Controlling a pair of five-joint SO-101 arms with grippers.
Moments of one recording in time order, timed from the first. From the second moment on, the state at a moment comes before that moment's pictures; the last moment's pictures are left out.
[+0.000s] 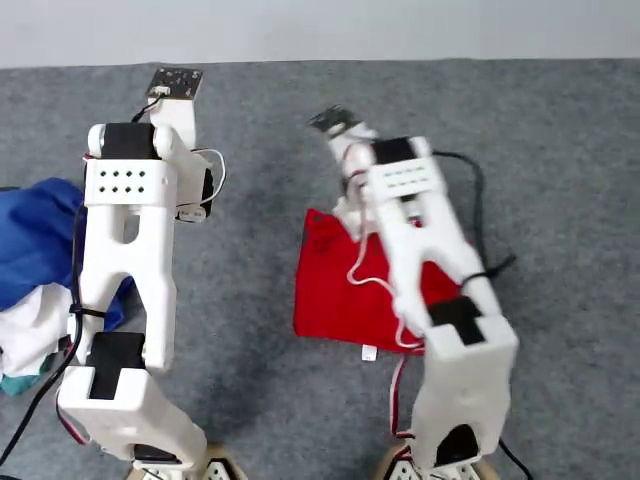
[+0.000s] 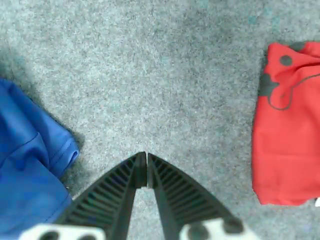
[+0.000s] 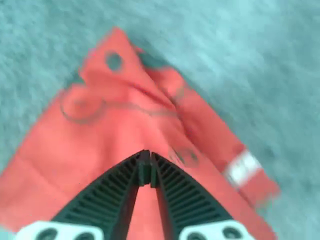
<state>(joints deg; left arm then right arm) -2.6 10.3 -17.2 99.0 3.1 -14.6 22.8 -17.0 82.1 19.6</state>
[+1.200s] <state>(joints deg) -2.6 10.3 -17.2 99.0 2.8 0.8 28.0 -19.5 82.2 6.9</state>
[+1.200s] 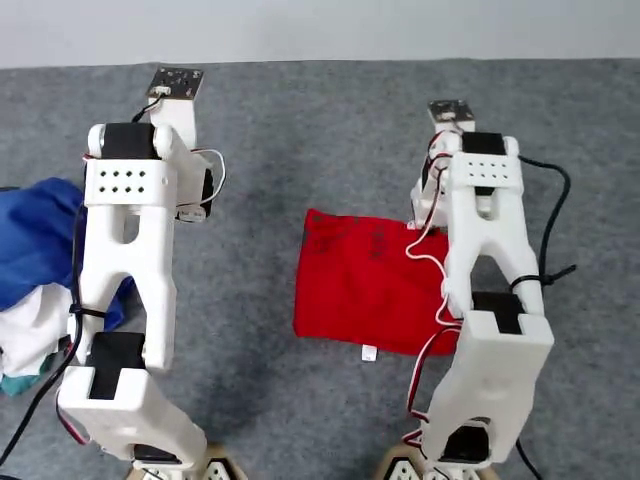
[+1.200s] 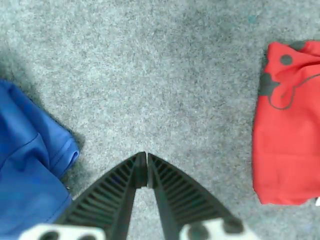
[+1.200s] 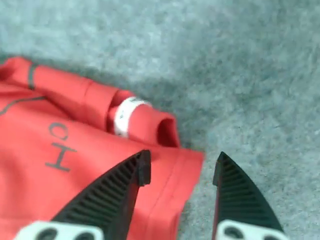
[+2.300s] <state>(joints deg) -2.6 10.3 -17.2 99.0 2.8 -2.2 24.4 -19.7 76.5 11.1</state>
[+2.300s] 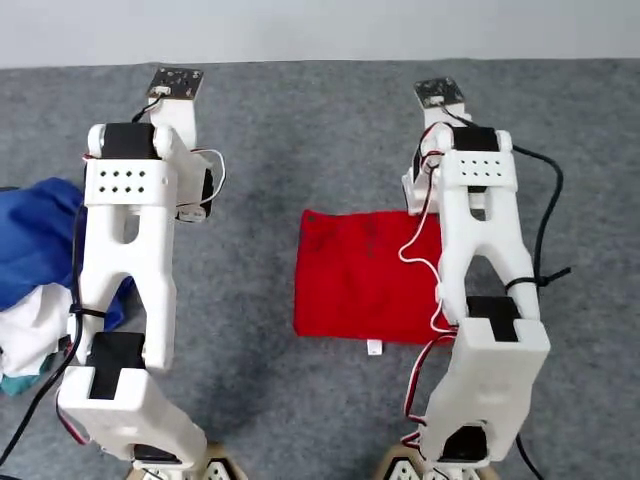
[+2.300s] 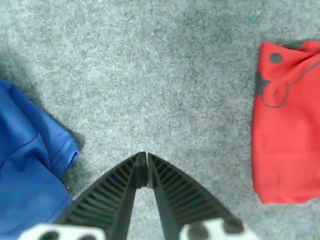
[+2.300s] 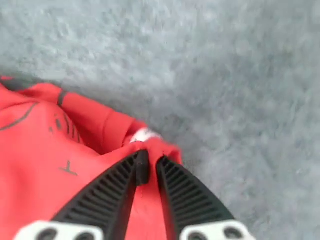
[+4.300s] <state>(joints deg) -20.2 -12.2 2.1 99.1 -3.6 -23.3 39.2 -23.6 59.6 16.7</state>
